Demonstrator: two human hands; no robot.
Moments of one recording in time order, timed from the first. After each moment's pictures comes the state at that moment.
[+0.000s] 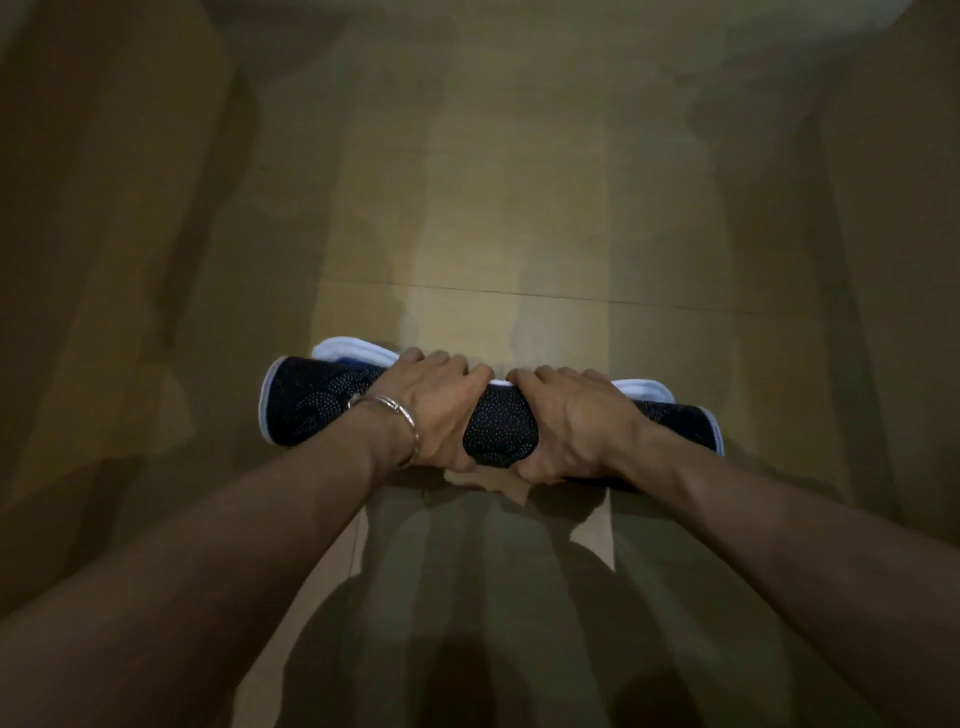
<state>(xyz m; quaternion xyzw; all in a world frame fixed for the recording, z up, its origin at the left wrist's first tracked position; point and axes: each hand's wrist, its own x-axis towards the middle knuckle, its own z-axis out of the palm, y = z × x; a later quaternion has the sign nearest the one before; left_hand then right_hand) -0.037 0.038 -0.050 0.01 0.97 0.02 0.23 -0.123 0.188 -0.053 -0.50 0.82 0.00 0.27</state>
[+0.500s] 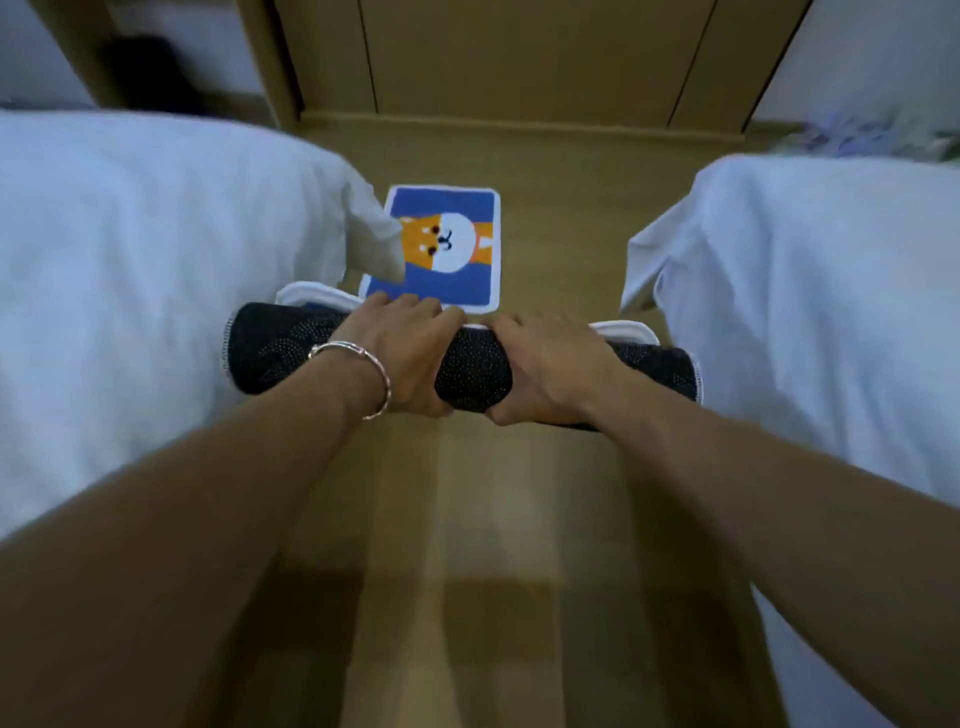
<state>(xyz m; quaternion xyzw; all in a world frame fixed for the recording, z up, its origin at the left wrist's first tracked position) -0.156 -0.069 0.359 -0.03 1.00 -0.09 0.01 -0.246 0.081 0.351 -0.51 0.86 -0.03 0.04</state>
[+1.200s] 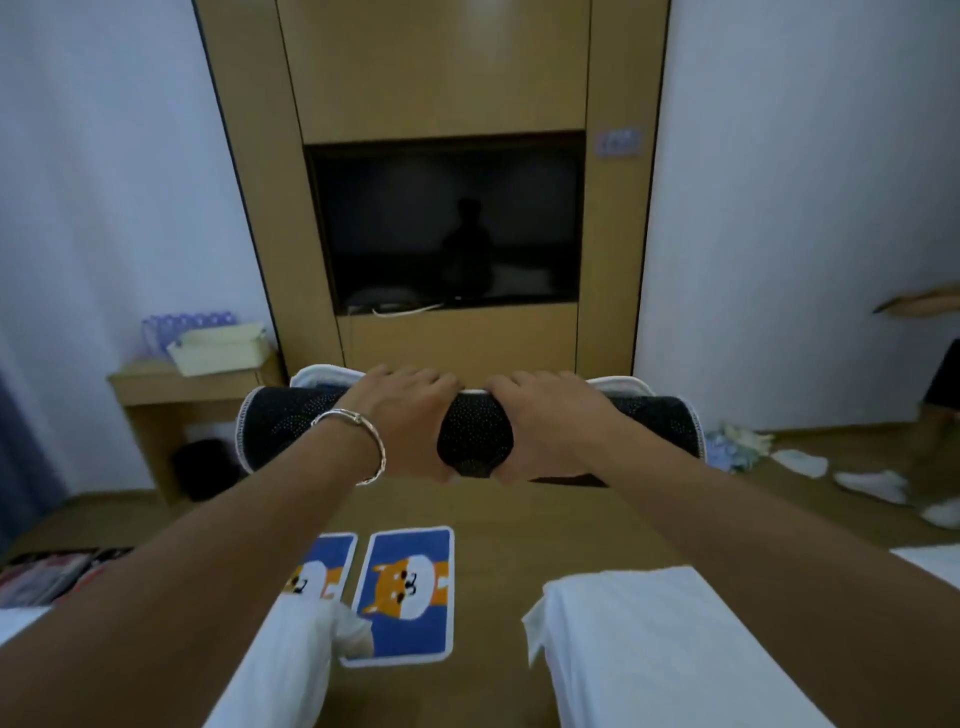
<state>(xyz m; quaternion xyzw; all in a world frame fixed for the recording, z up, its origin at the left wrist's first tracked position) -0.205 0.086 1.055 0.00 0.97 -0.19 -0.15 -0.290 0.245 1.045 -0.49 0.85 -0.03 -0.16</state>
